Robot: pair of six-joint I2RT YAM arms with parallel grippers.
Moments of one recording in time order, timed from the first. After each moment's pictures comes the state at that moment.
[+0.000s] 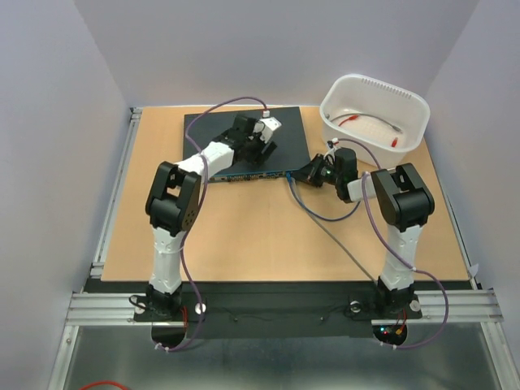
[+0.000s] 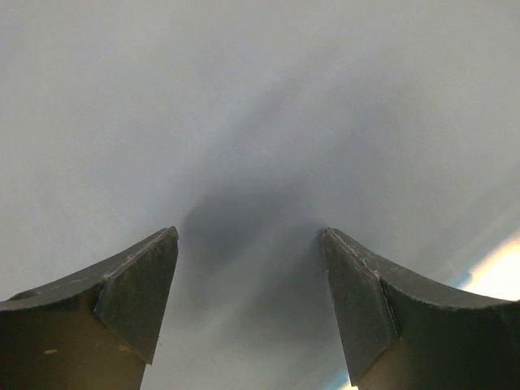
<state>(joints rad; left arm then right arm) -0.44 2.15 1.68 -0.25 0.11 0.27 0.24 2.05 0.96 0.69 -0.55 0.87</state>
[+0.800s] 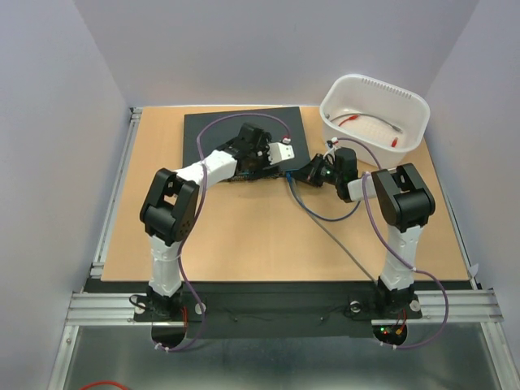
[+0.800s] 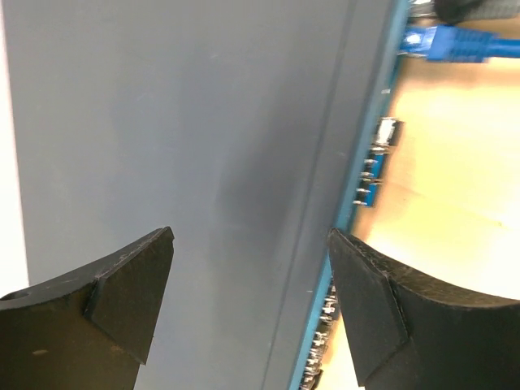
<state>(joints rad) -0.54 1.98 1.45 -0.22 0.13 0.86 0.24 2.04 0.96 0.65 -0.56 0.83</state>
